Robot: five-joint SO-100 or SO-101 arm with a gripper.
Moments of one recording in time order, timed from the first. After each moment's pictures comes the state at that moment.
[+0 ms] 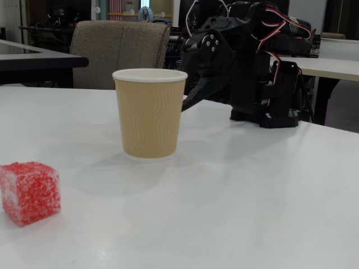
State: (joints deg) arm 7.9 185.2 176.0 36.4 3.3
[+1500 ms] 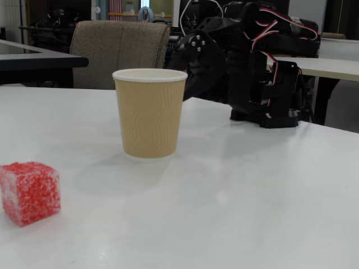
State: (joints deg) arm 17.9 185.3 176.0 37.7 3.3
